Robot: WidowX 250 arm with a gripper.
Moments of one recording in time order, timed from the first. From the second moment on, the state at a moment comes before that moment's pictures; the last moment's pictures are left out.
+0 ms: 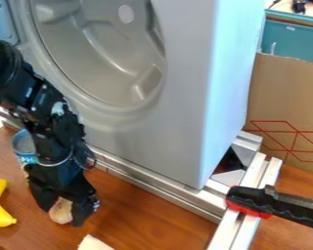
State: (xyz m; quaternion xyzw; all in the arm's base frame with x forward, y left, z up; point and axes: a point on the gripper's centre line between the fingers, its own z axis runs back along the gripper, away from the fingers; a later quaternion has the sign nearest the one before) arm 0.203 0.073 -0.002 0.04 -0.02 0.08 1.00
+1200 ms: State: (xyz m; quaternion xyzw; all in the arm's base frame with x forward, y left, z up) arm 0.197 0.067 -0.018 0.05 0.02 0.09 0.99
